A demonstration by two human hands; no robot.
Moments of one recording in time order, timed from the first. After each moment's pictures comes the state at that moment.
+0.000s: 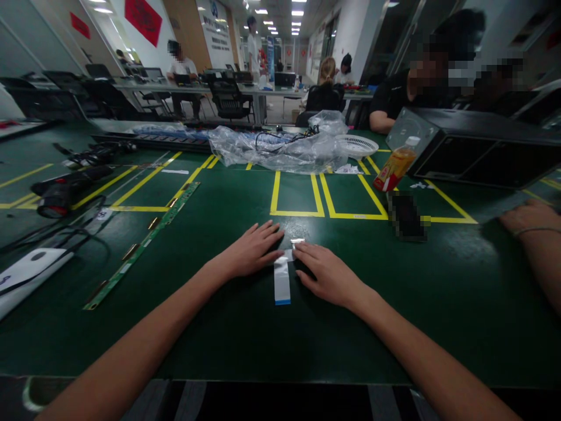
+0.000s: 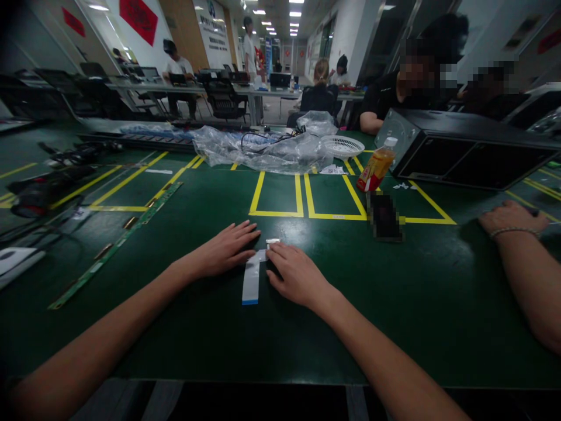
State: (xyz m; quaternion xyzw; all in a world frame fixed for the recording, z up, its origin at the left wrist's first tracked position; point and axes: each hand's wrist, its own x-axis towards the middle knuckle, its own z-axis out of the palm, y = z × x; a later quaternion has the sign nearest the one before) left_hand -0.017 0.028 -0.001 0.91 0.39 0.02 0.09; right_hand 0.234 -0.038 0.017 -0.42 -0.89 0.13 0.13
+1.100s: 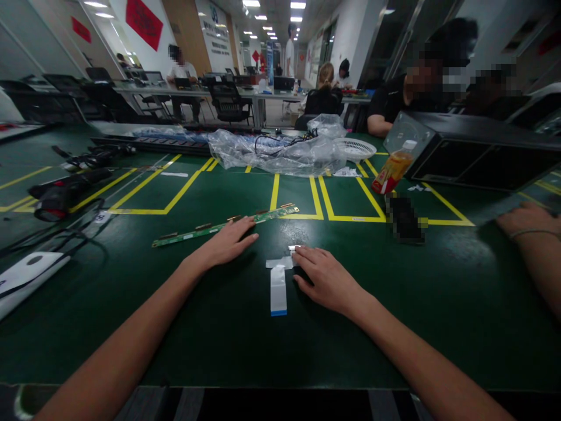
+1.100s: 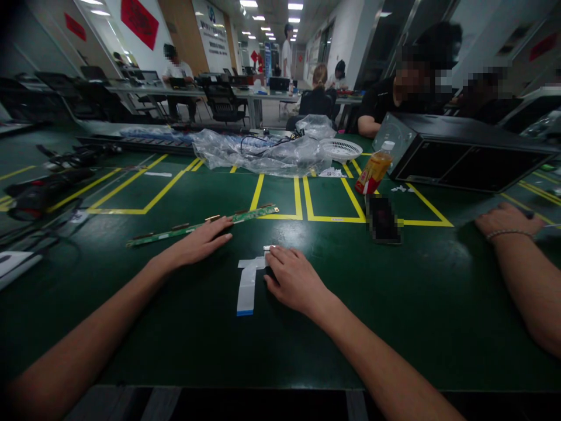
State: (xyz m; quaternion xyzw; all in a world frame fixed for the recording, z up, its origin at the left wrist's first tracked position) left_hand -0.059 0.047 0.007 0.84 0.51 0.07 0.15; right_hand 0.230 -0.044 0.018 -0.44 -0.89 0.09 0.10
